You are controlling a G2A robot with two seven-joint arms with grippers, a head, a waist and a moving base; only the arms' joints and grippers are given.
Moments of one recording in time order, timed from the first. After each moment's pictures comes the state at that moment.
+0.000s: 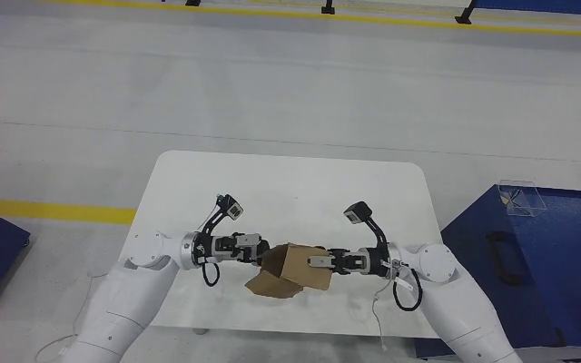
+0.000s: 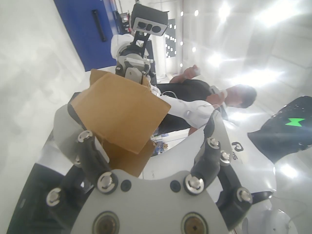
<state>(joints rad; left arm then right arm) 0.89 -1.16 -1.09 -1.20 -0.63 -0.32 -1.38 -1.08 -1.06 1.15 -1.44 0.49 -0.48 1.23</state>
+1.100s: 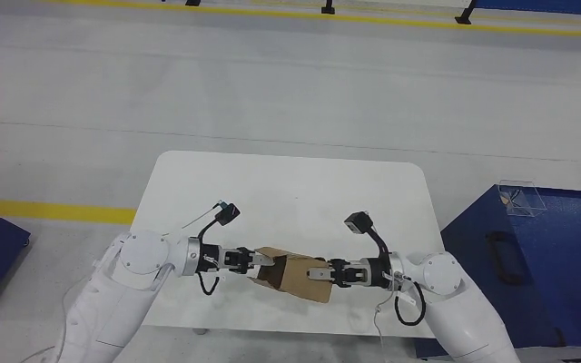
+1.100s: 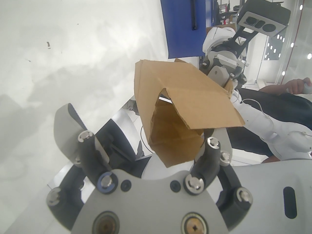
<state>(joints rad) 0.99 -1.09 -1.15 -1.54 -0.04 -0.03 -1.24 -1.16 -1.04 1.19 -1.57 0.40 -0.47 1.19</state>
